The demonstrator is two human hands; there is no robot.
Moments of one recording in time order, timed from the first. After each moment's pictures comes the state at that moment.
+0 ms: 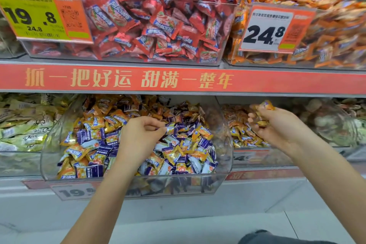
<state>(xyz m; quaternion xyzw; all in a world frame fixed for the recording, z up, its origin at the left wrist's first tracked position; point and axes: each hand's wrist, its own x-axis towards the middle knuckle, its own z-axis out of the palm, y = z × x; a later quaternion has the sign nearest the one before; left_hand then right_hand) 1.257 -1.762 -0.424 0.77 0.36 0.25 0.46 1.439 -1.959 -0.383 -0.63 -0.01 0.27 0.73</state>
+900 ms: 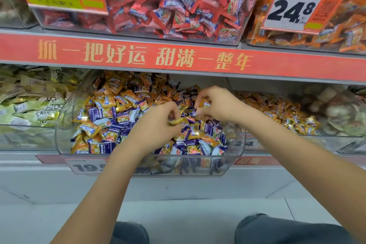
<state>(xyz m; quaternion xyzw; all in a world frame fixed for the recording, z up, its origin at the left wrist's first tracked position) 1.251 -1.757 -0.432 0.91 0.20 0.14 0.34 1.402 -1.860 -0.395 -0.86 -0.46 0.16 0.18</state>
